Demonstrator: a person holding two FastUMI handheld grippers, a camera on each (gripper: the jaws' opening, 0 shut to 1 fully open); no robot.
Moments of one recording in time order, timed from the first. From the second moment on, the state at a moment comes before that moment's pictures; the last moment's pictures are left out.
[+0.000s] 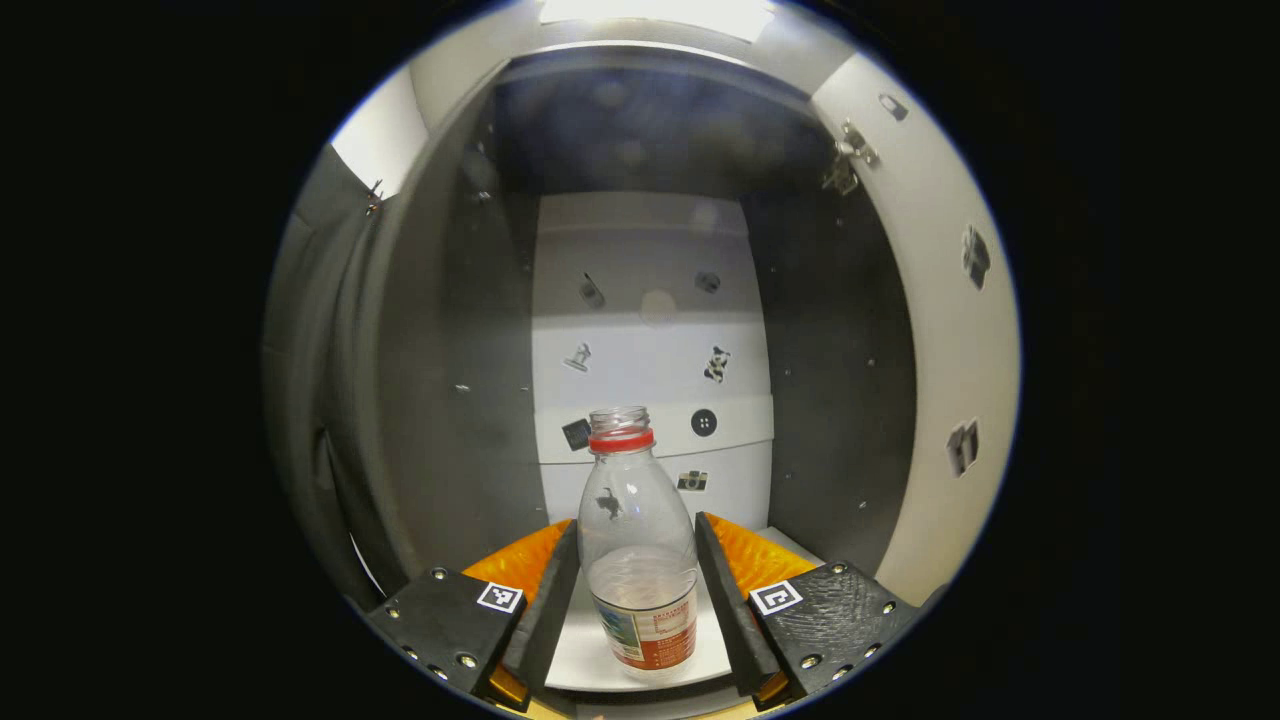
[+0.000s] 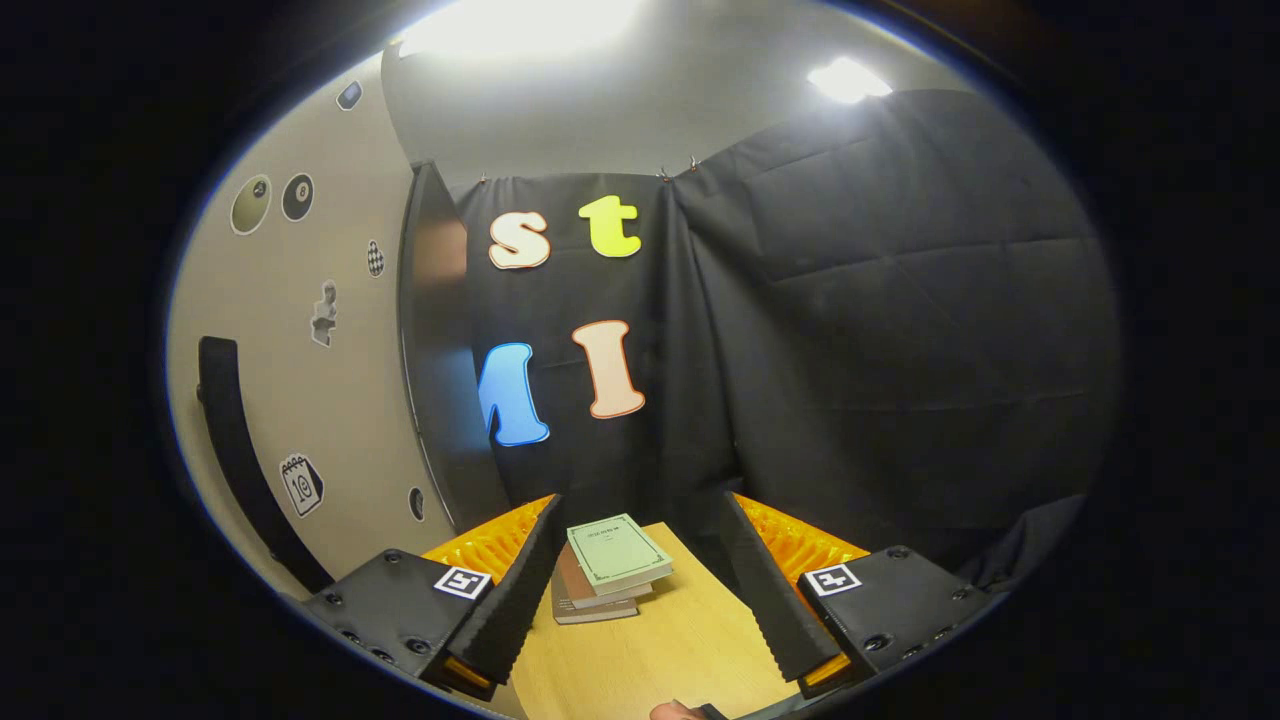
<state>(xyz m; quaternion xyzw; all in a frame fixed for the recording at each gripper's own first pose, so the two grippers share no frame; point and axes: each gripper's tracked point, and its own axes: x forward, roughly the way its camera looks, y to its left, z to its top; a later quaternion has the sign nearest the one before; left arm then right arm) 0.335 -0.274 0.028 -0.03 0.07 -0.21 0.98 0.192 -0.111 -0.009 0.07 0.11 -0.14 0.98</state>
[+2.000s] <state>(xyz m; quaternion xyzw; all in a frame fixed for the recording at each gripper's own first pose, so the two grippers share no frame) 0.065 -0.111 -0.206 -0.05 0.12 -0.10 0.99 0.130 -0.062 -0.073 0.06 0.19 -0.02 0.98</state>
